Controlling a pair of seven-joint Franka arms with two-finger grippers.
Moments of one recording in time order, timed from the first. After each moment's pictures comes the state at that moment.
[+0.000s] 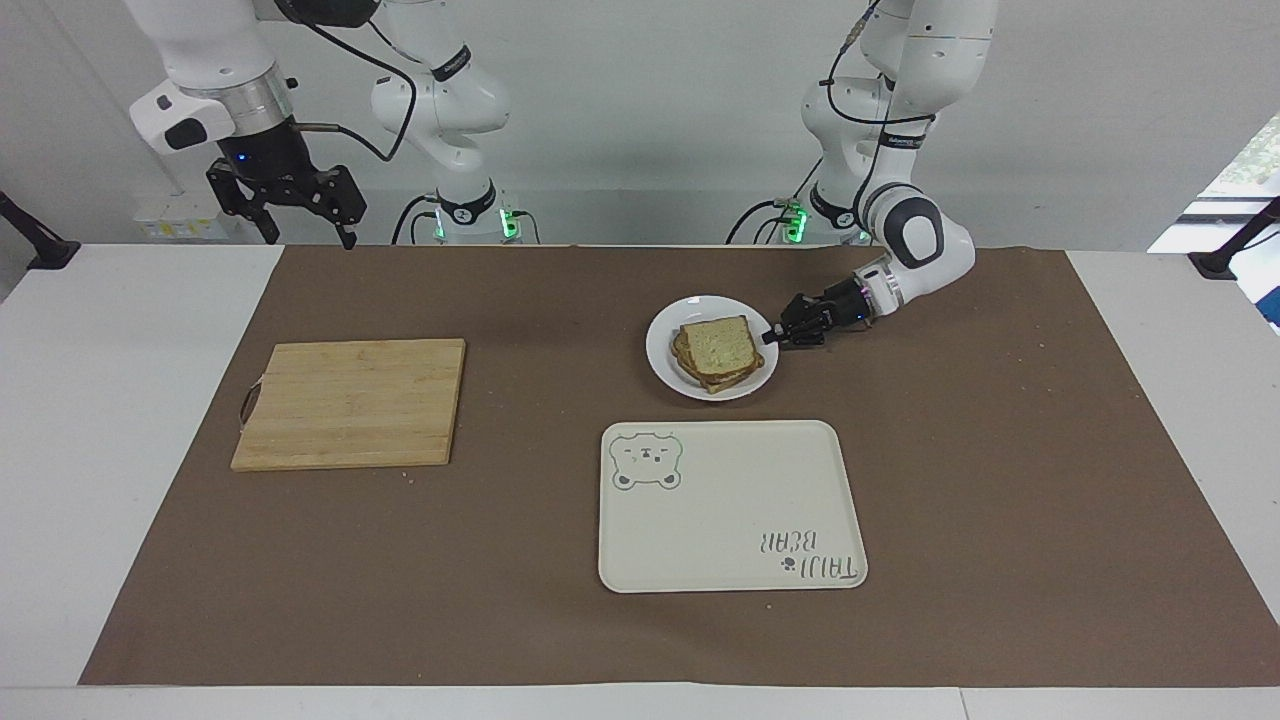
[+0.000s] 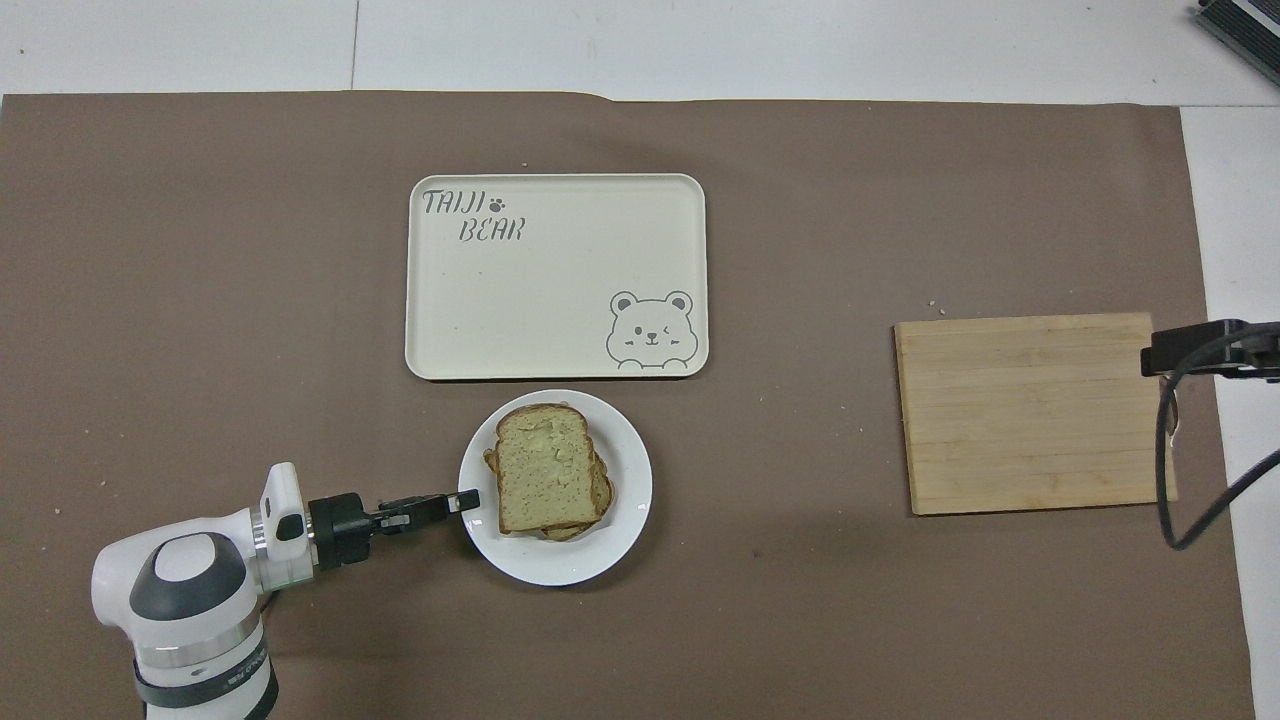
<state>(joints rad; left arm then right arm) -0.18 -0.03 0.04 -2.69 -1.63 2.11 1.13 0.03 -0.11 -0.07 -1.65 -0.04 1.57 0.05</state>
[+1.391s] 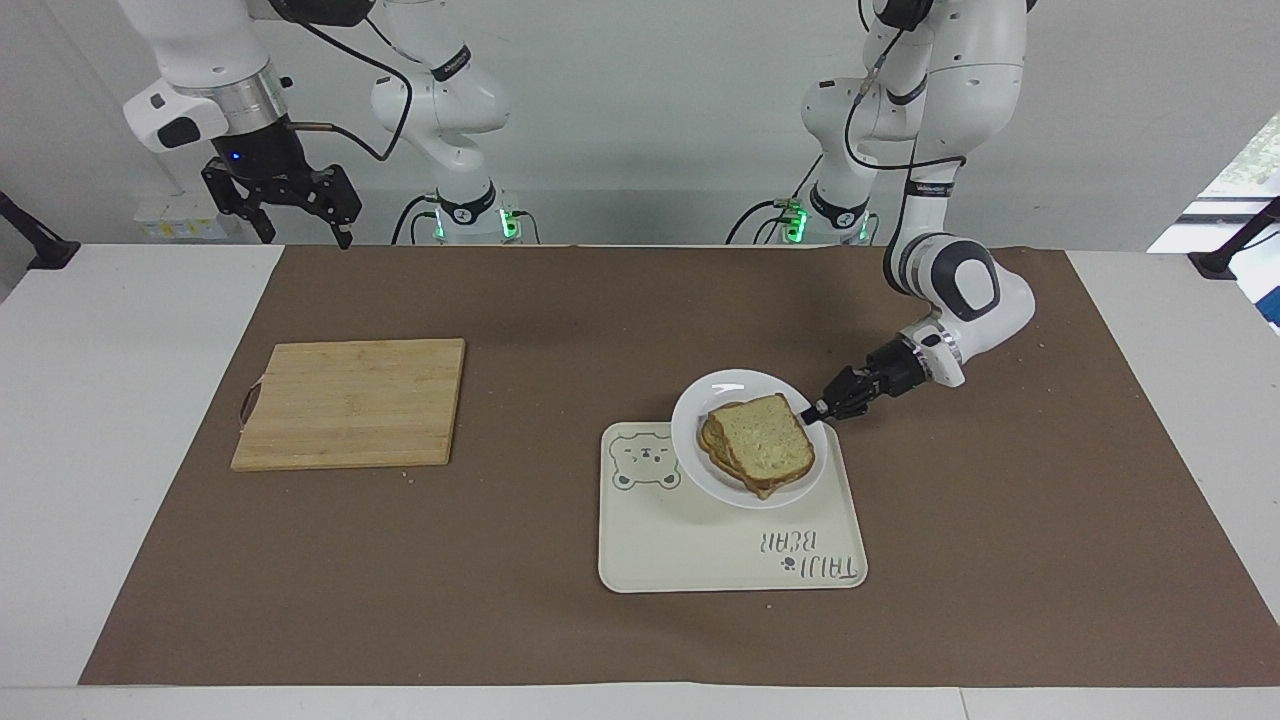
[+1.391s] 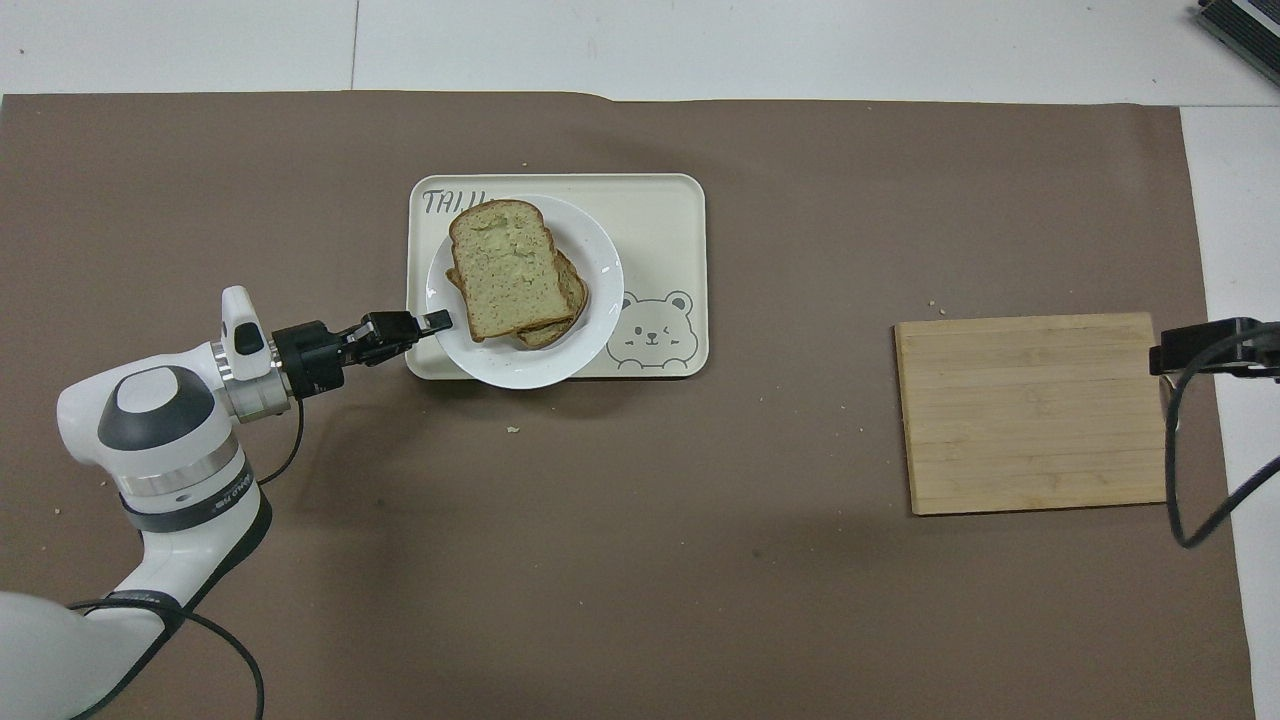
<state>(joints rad) -0.13 0.29 0.04 -2.14 -1.64 2.15 0.85 0.03 -0.11 -0.08 -1.65 -0.04 1.57 0.05</state>
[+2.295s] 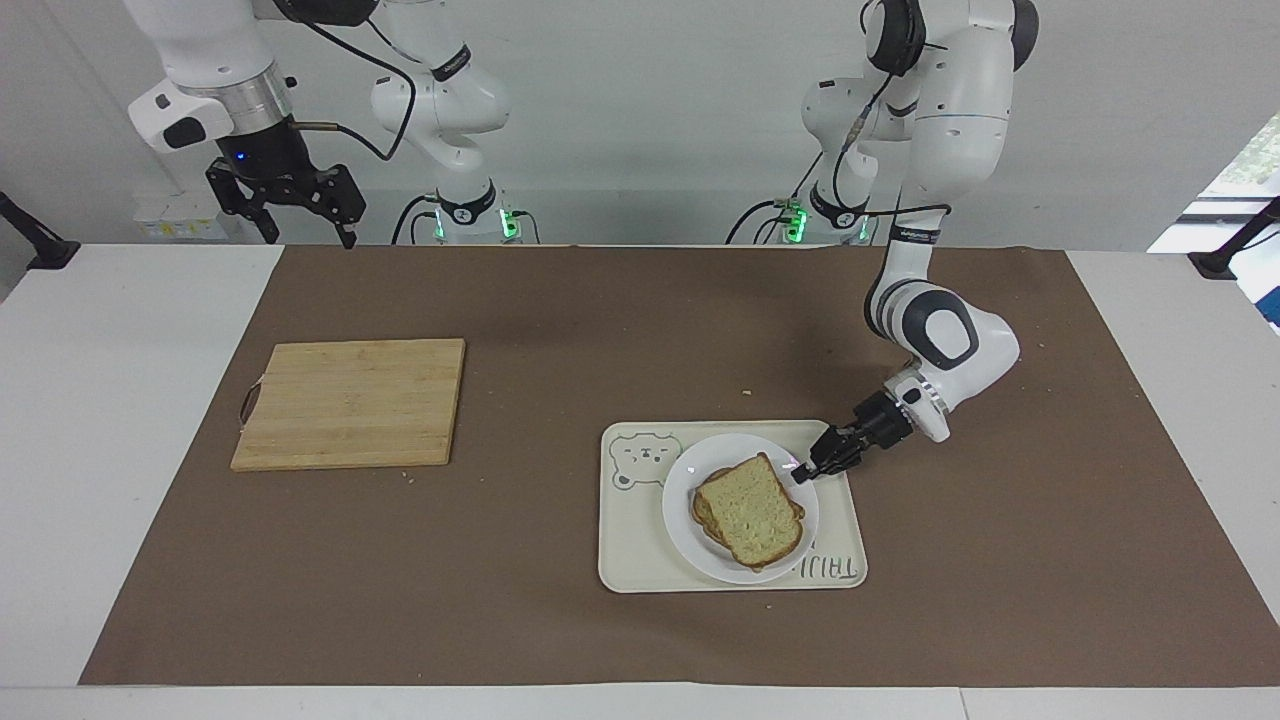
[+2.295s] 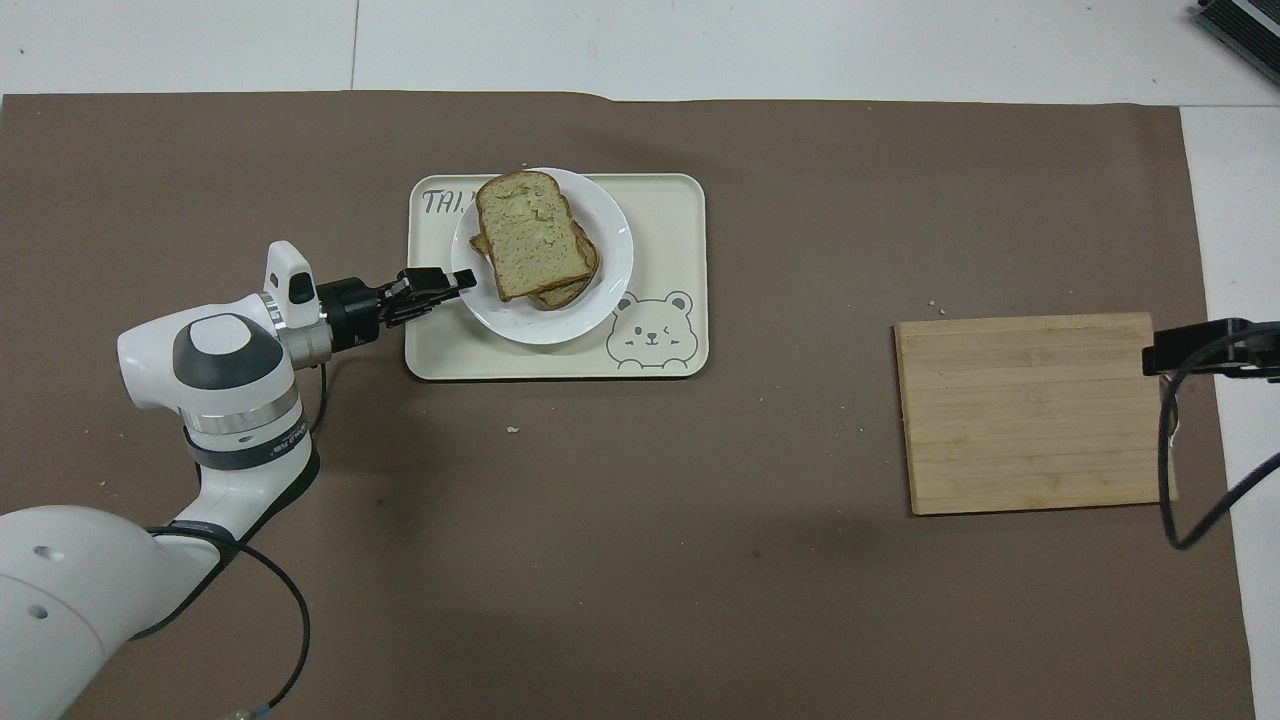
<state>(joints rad) -0.13 0.44 -0.03 -1.98 -1.57 2.31 0.82 0.03 -0.11 -0.07 -1.65 -0.03 1.57 0.05</state>
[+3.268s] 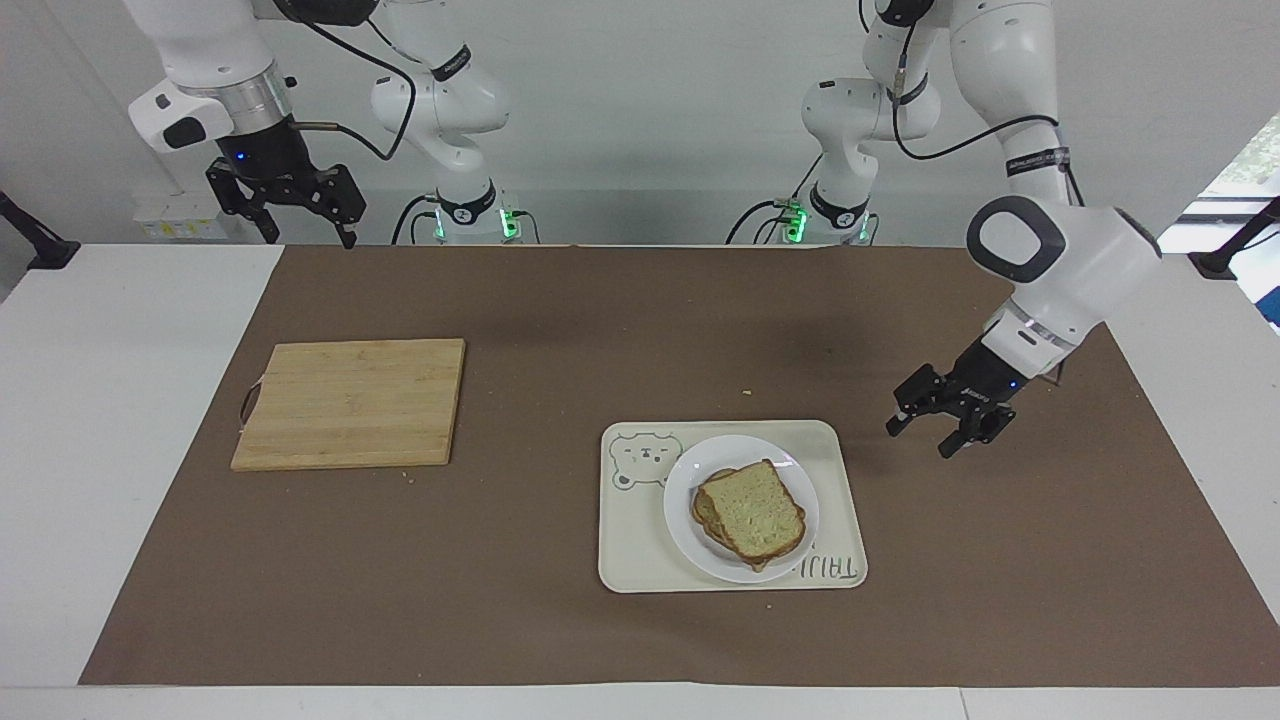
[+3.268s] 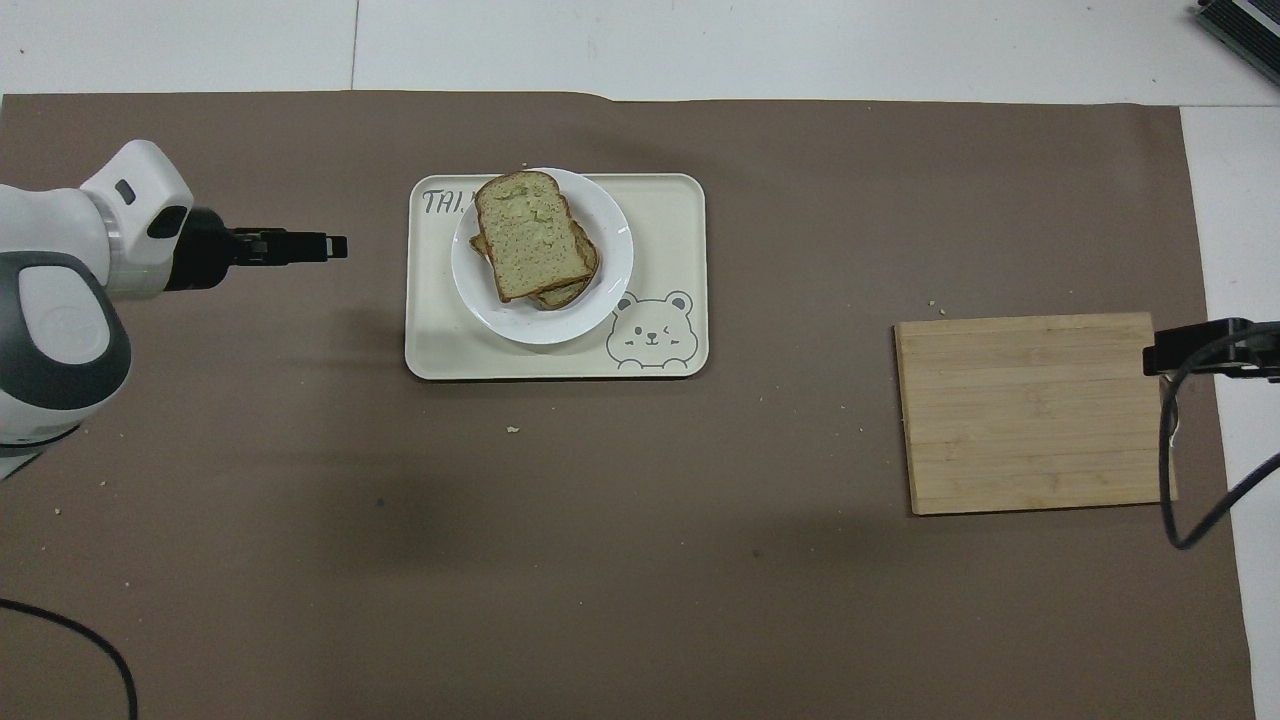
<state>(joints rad) -0.11 0.18 0.07 -1.84 -0.56 2.22 0.43 0.03 -0.11 -0.07 -1.65 -0.03 1.57 0.05</state>
